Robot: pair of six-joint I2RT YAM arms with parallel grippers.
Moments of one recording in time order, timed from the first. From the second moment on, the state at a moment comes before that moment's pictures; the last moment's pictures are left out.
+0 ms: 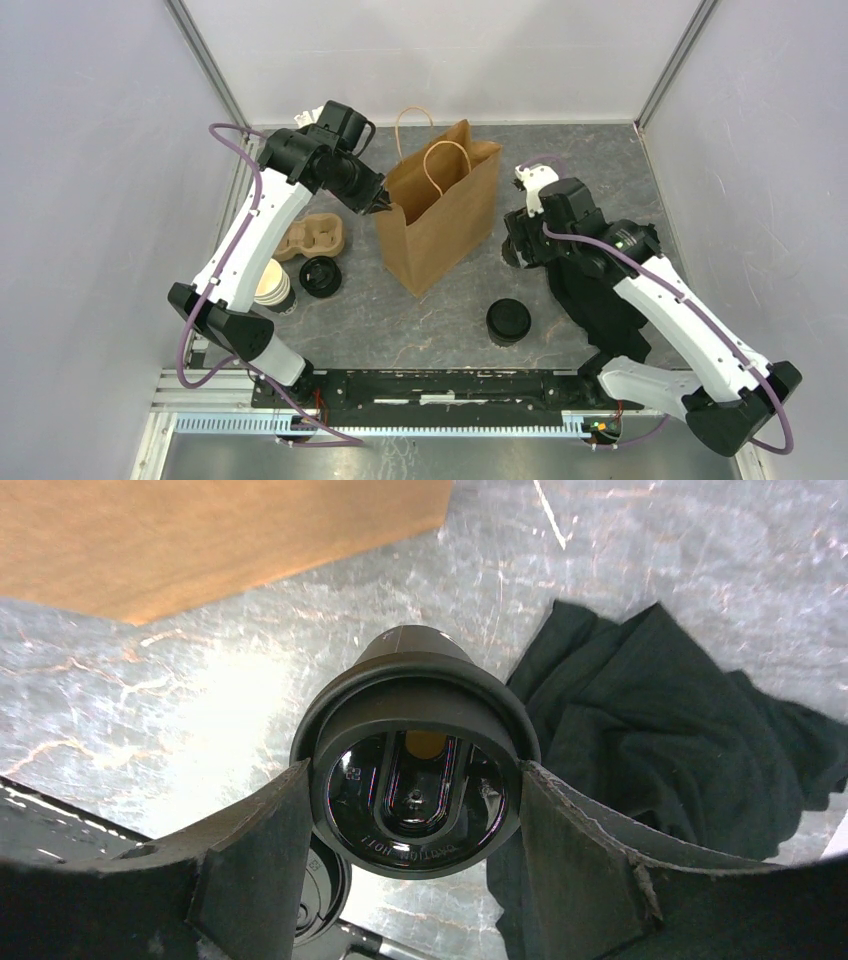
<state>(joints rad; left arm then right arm) -0.49 1.57 1.88 -1.38 0.05 -1.31 0.61 1.09 1.16 -0.89 0.16 0.09</state>
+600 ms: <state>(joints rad) -0.49 1.27 1.51 -0.75 0.20 -0.60 0.61 0.80 1.25 -0.83 0.21 0.03</state>
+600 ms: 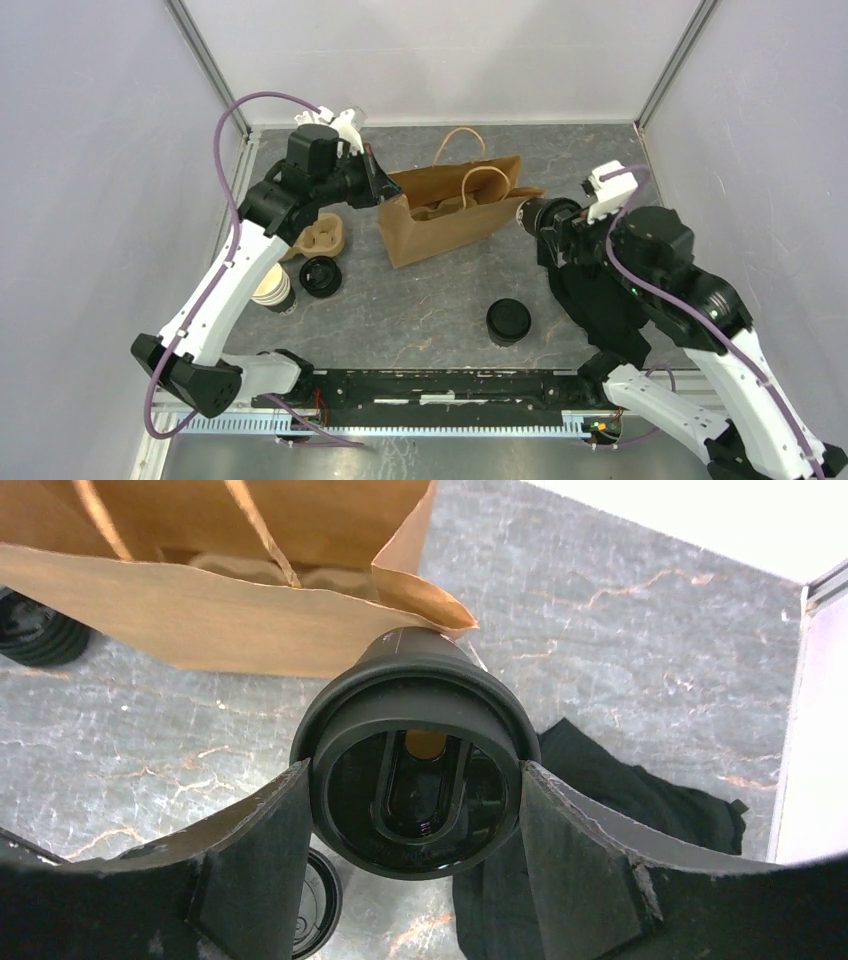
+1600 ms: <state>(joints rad) -0.52 1.28 1.48 -0.83 0.05 -0.55 0.61 0.72 1.22 -0.80 0.12 -0.15</state>
